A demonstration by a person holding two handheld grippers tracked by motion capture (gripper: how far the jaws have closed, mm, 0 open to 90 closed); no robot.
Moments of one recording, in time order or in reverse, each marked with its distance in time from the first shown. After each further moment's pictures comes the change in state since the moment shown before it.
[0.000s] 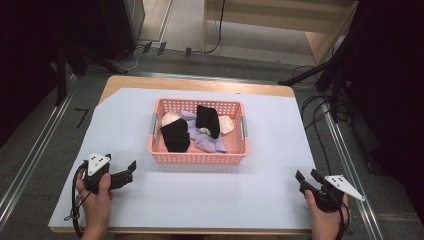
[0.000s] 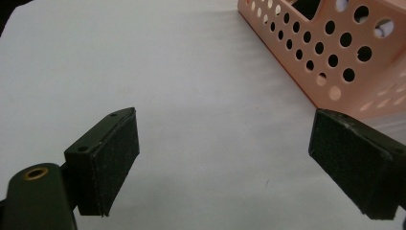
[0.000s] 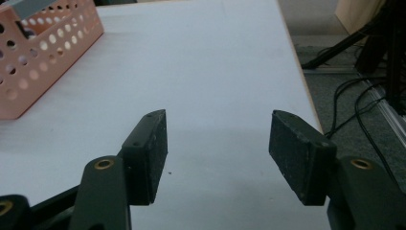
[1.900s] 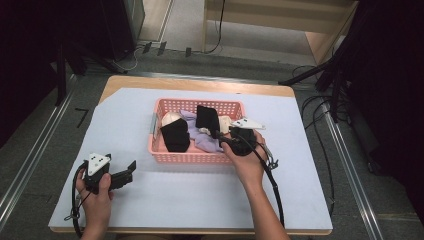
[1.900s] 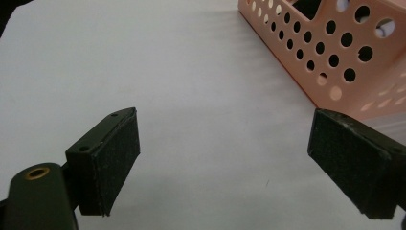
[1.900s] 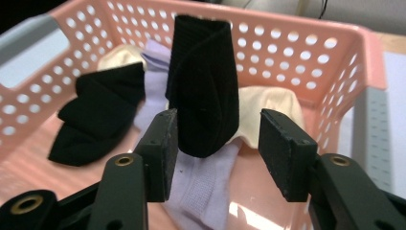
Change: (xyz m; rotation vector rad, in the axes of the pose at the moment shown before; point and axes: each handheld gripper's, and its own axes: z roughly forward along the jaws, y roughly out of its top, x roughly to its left) left arm 0.000 0.000 0.000 0.001 0.002 0.004; right arm 0.216 0.098 0.123 0.187 0.261 -0.190
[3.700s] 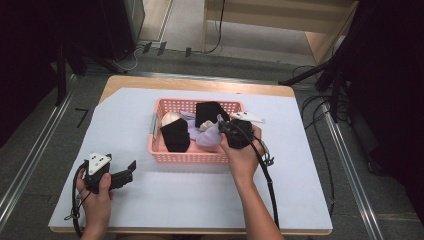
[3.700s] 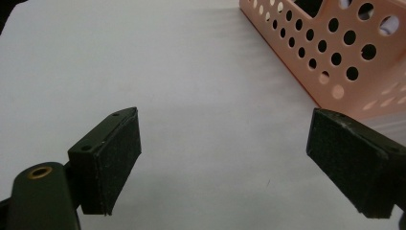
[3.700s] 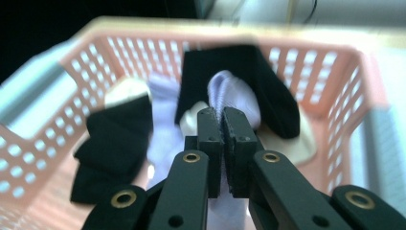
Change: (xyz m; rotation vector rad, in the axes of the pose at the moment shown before) left arm 0.000 0.000 0.001 0.010 0.001 0.004; right arm 0.009 0.022 -0.006 -0.067 -0.010 0.116
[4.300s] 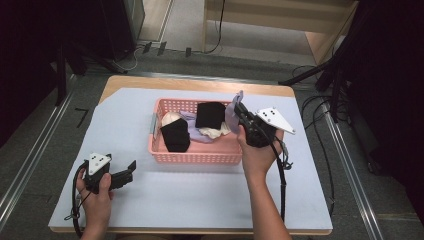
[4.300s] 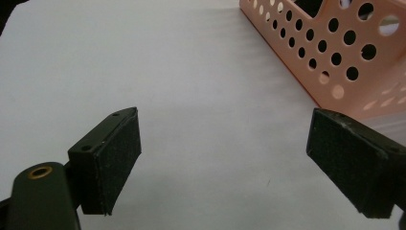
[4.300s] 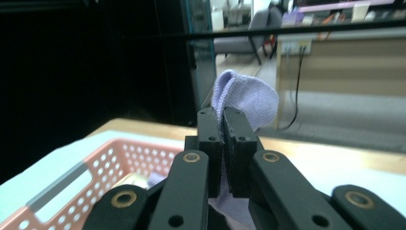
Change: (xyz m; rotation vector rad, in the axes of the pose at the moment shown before) left arm 0.000 0.000 0.000 -0.005 0.002 -0.001; right arm -0.017 0.022 -0.054 -0.404 0.013 -0.062
